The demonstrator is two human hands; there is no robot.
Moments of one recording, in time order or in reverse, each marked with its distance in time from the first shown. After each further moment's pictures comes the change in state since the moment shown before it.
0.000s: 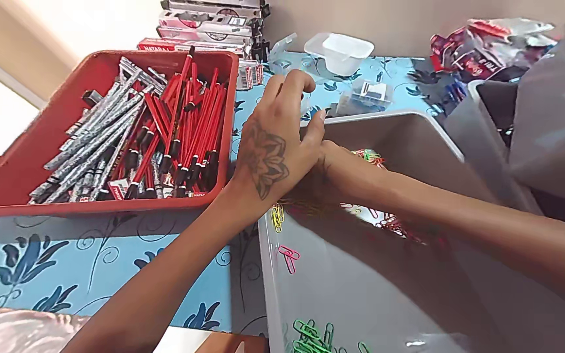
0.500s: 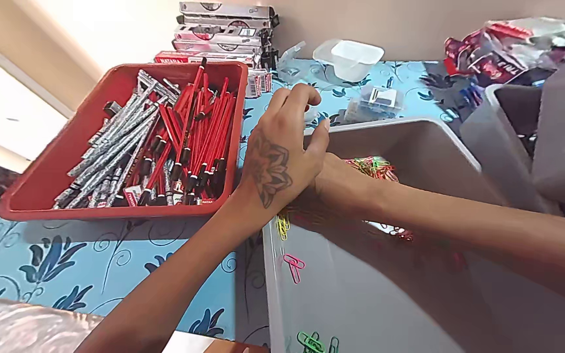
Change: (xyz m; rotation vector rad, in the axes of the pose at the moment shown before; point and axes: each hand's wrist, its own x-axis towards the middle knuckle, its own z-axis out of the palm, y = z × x) left_hand -0.001 -0.003 0.002 -0.003 0.018 -0.003; right_hand 0.008 0.001 0.016 -0.257 0.155 -0.354
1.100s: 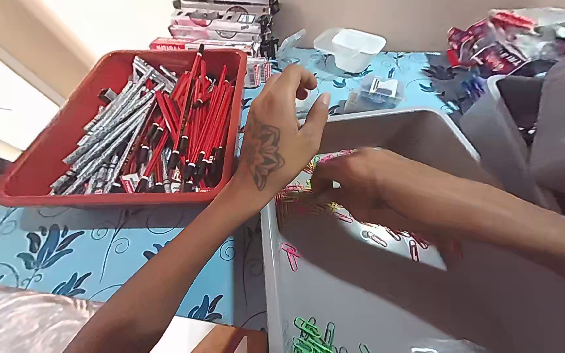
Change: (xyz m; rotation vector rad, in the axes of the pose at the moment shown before) left_hand 0.002 -0.003 0.001 -0.066 0.042 -0.031; right_hand -0.033 -0.027 -0.059 0.160 -0.244 0.179
